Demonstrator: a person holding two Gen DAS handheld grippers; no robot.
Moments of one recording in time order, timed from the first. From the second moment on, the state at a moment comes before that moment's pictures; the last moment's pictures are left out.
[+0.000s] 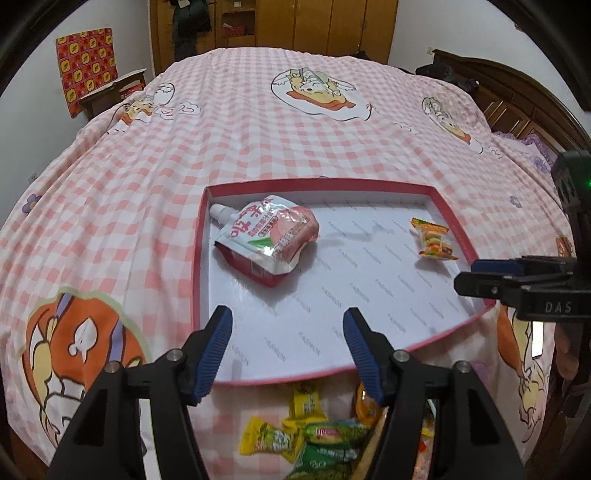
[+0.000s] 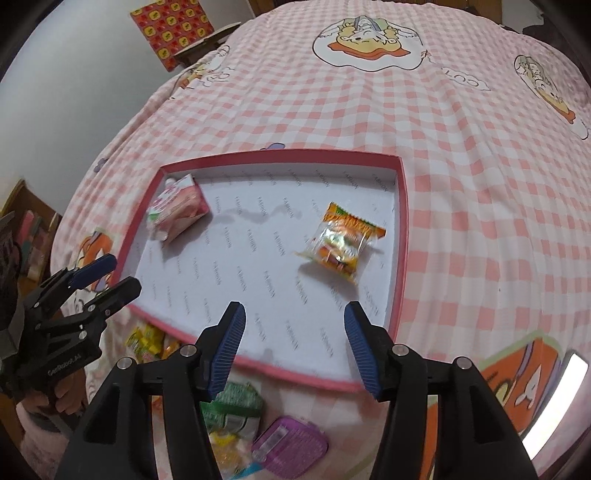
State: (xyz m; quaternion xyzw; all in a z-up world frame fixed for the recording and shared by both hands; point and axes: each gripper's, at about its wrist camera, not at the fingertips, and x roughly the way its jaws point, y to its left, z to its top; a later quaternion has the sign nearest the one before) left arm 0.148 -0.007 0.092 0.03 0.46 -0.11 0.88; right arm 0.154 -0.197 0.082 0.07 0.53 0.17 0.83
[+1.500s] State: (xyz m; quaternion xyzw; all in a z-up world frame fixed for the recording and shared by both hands) left arm 0.054 0.011 0.053 -0.01 0.49 -0.11 0.87; right arm 0.047 -0.189 0.048 0.06 0.56 0.14 0.82
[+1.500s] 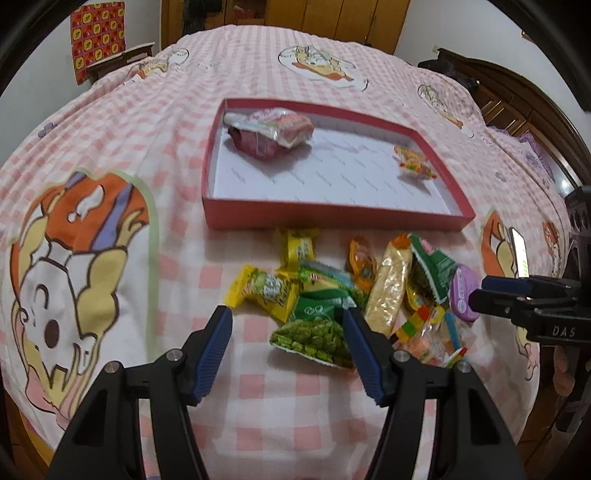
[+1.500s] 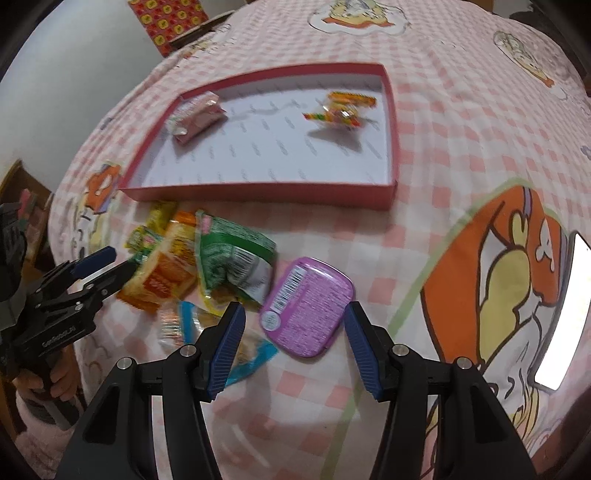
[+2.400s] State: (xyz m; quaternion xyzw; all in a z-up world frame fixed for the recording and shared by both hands) left arm 0.063 -0.031 0.026 0.01 0.48 -0.12 0.87; right arm 0.037 -0.188 0.022 0.09 0.52 0.13 0.84
